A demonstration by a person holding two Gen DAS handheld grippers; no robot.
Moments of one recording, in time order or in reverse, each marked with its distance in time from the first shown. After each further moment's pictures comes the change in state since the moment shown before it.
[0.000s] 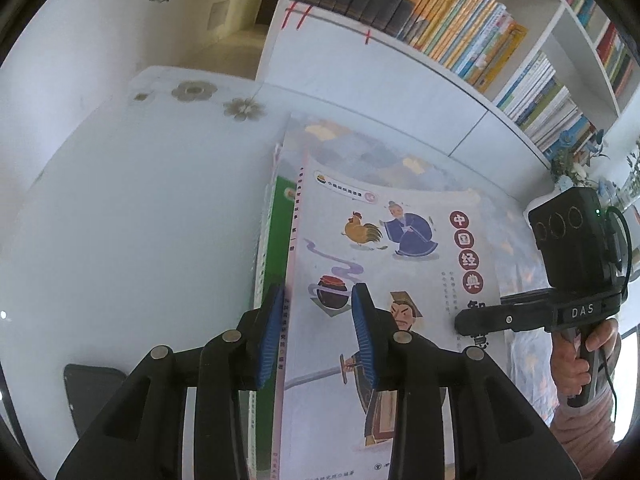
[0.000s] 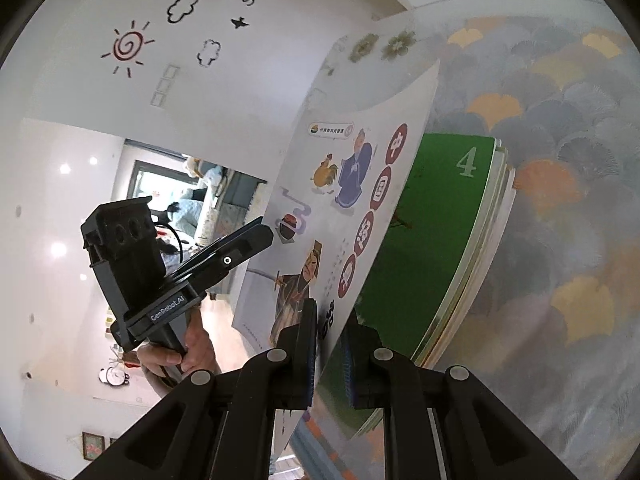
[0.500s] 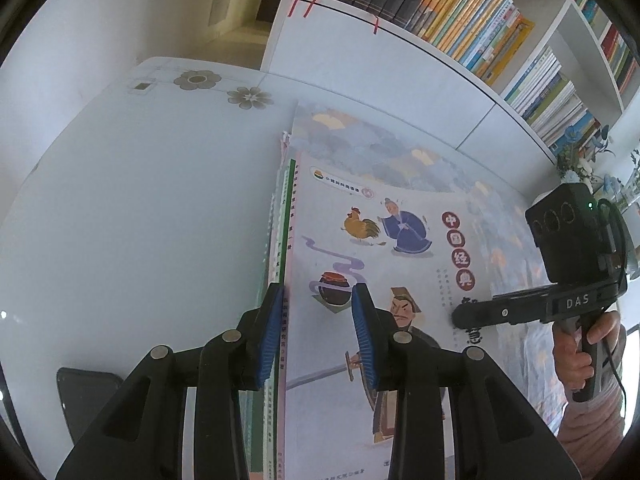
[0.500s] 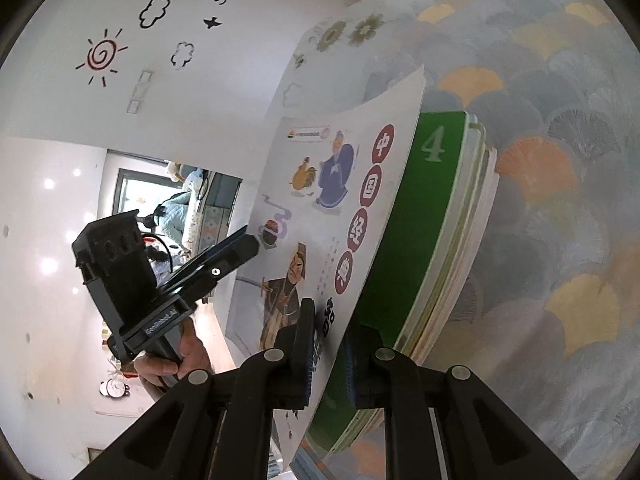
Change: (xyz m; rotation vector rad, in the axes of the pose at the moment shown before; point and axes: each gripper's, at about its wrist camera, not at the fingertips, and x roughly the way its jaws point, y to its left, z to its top) left arm 0.013 0.012 -0.007 0.007 0.005 0.013; right arm 0.010 -0.023 0.001 0.068 0.022 -0.037
